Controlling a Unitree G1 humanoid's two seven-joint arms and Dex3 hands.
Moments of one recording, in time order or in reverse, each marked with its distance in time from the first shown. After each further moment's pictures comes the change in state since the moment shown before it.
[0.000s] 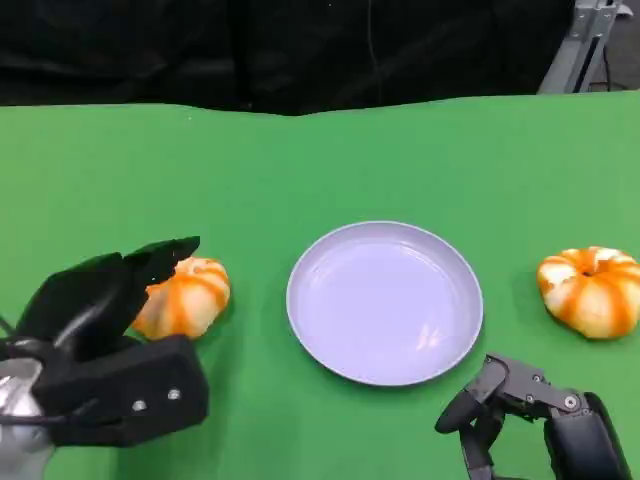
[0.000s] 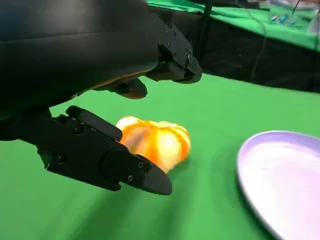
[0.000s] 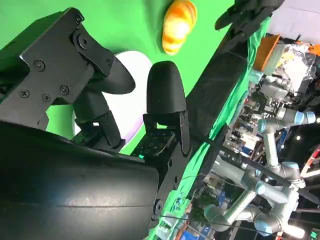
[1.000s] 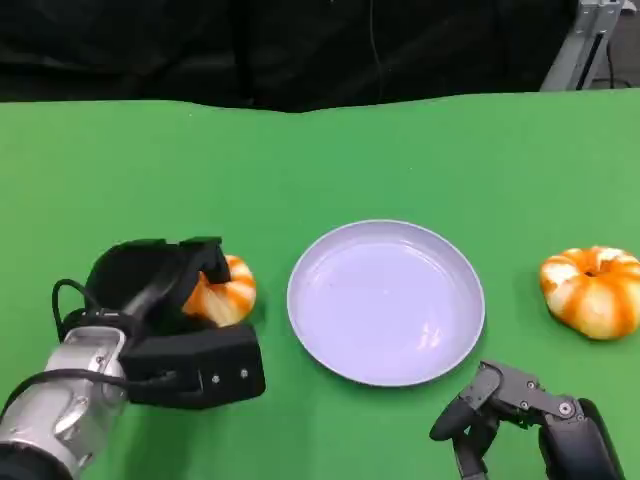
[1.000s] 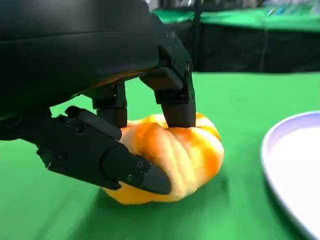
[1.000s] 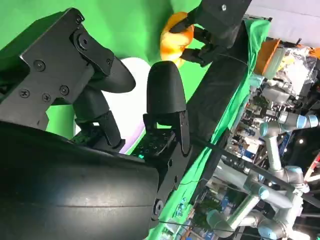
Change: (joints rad) left arm -0.325 -0.085 -0.237 0.610 0.121 -0.145 0.404; right arm 0.018 0.001 0.018 -0.018 0.001 0.008 0.001
